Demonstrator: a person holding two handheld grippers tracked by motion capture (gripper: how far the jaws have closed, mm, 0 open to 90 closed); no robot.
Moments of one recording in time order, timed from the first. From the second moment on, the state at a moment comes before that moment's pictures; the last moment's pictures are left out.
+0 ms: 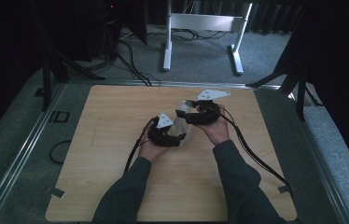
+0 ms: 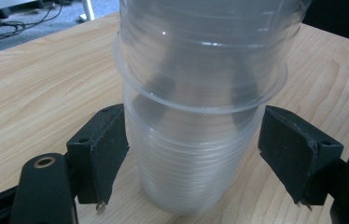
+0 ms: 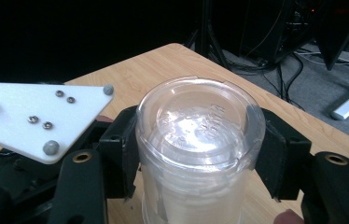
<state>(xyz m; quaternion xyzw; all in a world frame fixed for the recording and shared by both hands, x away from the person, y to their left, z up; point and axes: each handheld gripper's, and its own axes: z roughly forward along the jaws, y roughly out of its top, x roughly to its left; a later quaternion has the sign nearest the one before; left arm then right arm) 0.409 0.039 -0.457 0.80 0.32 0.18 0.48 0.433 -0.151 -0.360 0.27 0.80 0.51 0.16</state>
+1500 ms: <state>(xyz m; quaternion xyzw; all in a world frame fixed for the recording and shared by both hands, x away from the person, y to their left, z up) 0.400 0.058 -0.444 0.78 0.33 0.18 0.50 0.422 -0.165 -0.321 0.26 0.77 0.55 0.17</state>
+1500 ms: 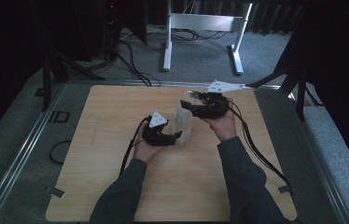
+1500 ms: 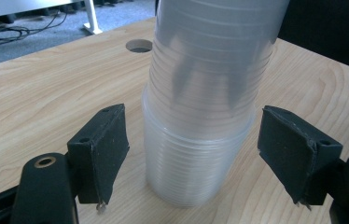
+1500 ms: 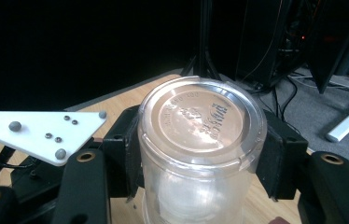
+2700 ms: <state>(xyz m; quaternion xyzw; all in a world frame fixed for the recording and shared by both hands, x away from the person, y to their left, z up) 0.388 0.076 -0.428 0.78 0.32 0.17 0.52 0.393 -0.188 -0.293 0.25 0.78 0.55 0.16</state>
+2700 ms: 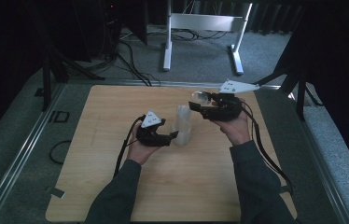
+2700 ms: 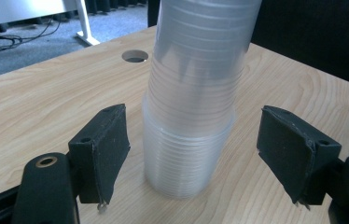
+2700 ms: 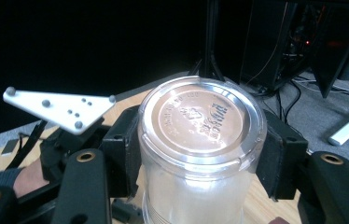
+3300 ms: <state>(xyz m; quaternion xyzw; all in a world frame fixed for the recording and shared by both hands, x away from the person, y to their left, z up) 0.372 0.094 -0.415 0.77 0.30 0.18 0.53 0.379 -0.189 -0.297 0.24 0.79 0.55 0.14</state>
